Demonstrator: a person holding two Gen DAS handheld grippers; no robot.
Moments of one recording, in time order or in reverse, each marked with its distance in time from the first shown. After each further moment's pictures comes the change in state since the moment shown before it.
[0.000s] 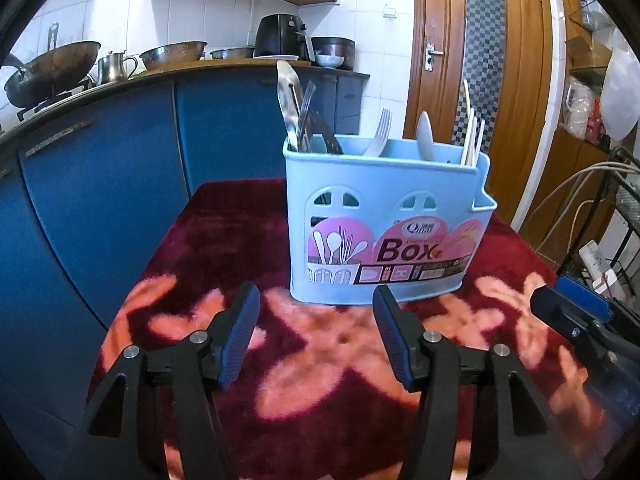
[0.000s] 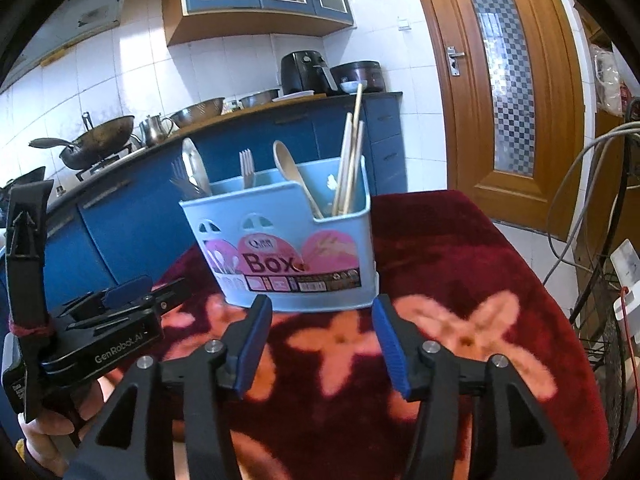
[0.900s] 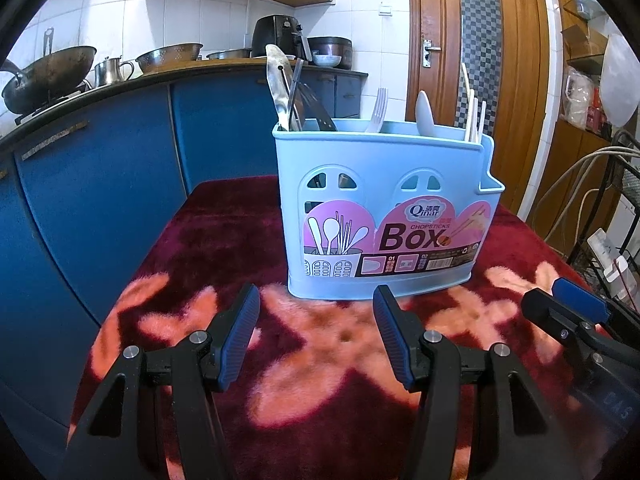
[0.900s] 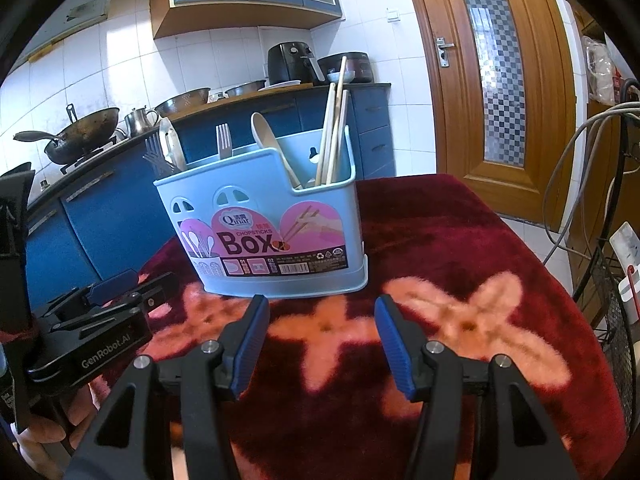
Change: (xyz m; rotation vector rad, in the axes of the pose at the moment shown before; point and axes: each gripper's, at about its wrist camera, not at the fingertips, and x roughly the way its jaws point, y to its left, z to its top) left arm 0.013 -0.004 -0.013 0.027 -0.016 0.015; right arm 0.018 -0.006 -0.016 0.014 0.015 -0.038
